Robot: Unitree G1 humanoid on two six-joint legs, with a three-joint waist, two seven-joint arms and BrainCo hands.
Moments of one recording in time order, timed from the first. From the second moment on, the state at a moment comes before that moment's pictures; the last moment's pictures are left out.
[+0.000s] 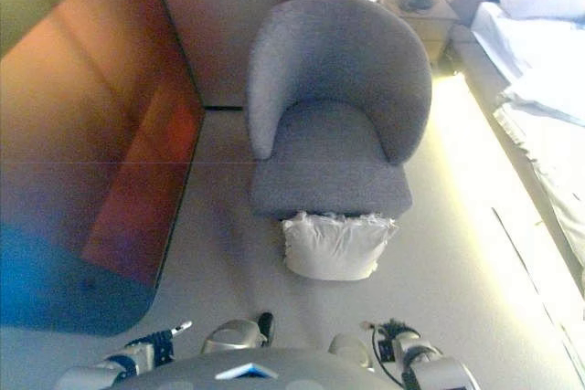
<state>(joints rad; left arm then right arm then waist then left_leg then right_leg) -0.06 0.29 -0.09 1.37 -0.39 0.19 0.09 -0.10 -0.22 0.15 1.33 0.13 0.12 -0.11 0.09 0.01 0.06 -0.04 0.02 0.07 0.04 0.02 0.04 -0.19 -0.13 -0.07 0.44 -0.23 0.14</state>
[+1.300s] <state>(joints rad) -0.28 0.27 -0.26 1.19 -0.48 -0.11 0.22 -0.26 -0.33 0.26 1.21 0.13 -0.01 -0.34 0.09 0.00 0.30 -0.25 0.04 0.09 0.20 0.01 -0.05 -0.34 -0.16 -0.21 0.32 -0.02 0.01</state>
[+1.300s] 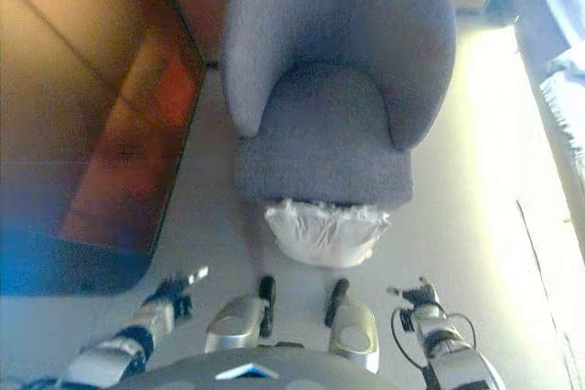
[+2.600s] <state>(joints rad) -0.91 0.46 -0.44 1.09 -0.69 -0.28 0.13 -1.01 -0.58 0.44 1.06 0.24 -0.11 -0.35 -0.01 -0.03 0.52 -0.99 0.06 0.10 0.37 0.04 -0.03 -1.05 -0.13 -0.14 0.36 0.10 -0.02</state>
